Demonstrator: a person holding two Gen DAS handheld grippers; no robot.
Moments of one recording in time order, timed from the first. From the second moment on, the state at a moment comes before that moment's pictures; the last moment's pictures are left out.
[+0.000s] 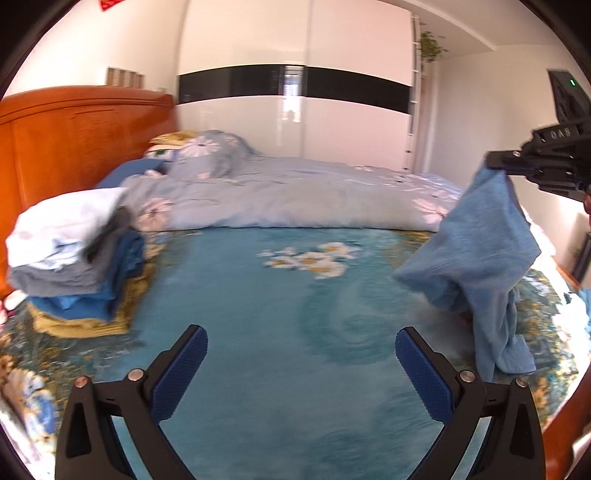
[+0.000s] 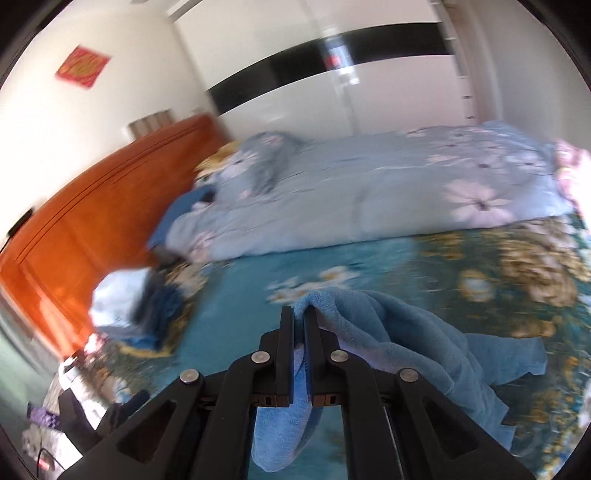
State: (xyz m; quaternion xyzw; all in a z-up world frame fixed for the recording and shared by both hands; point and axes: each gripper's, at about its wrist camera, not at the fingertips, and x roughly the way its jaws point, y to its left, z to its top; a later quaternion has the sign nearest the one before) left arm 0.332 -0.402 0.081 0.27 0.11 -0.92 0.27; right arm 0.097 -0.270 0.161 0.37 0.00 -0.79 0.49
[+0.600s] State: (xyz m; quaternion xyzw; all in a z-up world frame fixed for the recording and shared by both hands) left arm 0.400 -0.448 0.065 0.25 0.15 -0.91 0.31; right arm 0.180 -0.403 0.088 0.41 0.16 -0.73 0.53
